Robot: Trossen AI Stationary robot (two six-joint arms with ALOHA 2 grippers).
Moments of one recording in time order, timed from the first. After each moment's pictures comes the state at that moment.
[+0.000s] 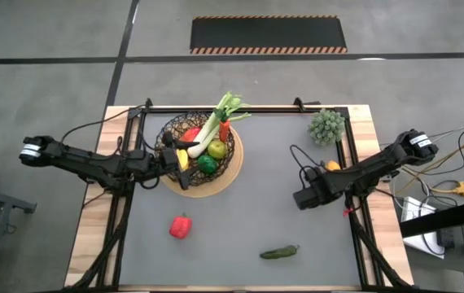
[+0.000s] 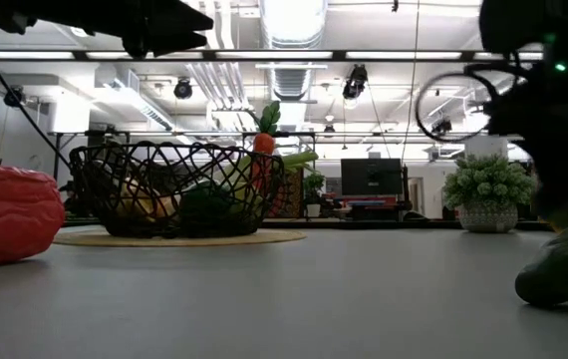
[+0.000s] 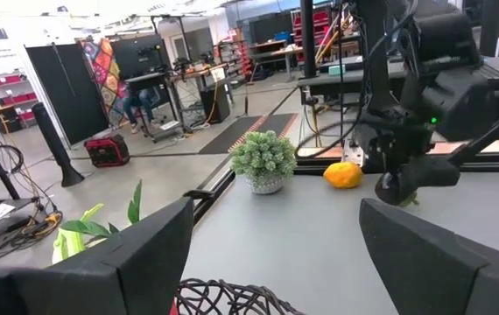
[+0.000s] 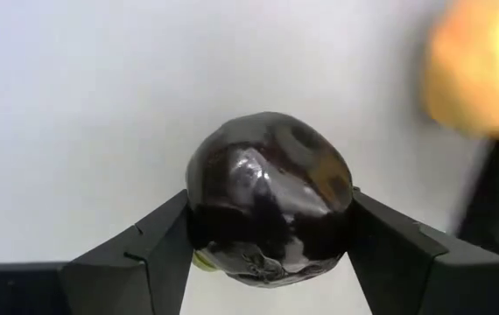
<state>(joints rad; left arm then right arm) -0.13 0.88 0.50 0.41 -0.50 0.16 0.34 1.39 0.79 -1.11 0.13 1.55</state>
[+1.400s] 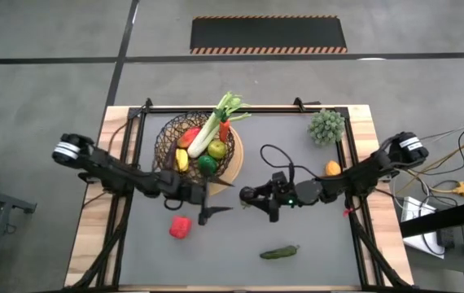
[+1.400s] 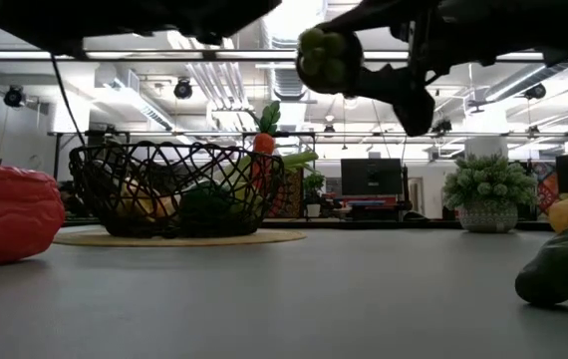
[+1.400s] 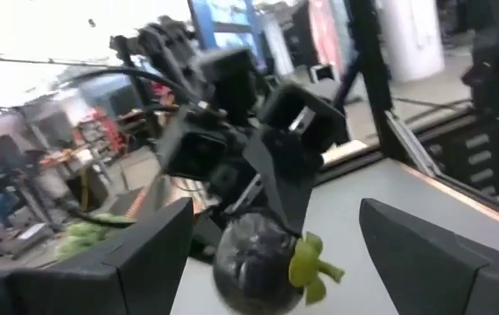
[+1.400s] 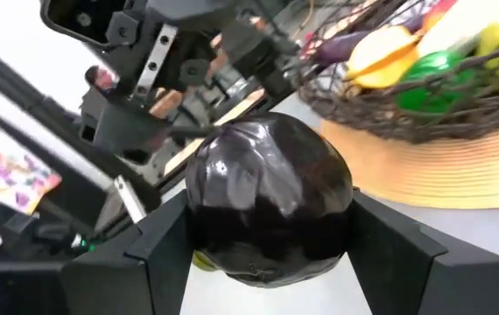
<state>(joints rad) -0.26 1.44 0.61 0.92 -0.16 0.36 0.32 1.50 0.58 0.75 0.35 0.73</state>
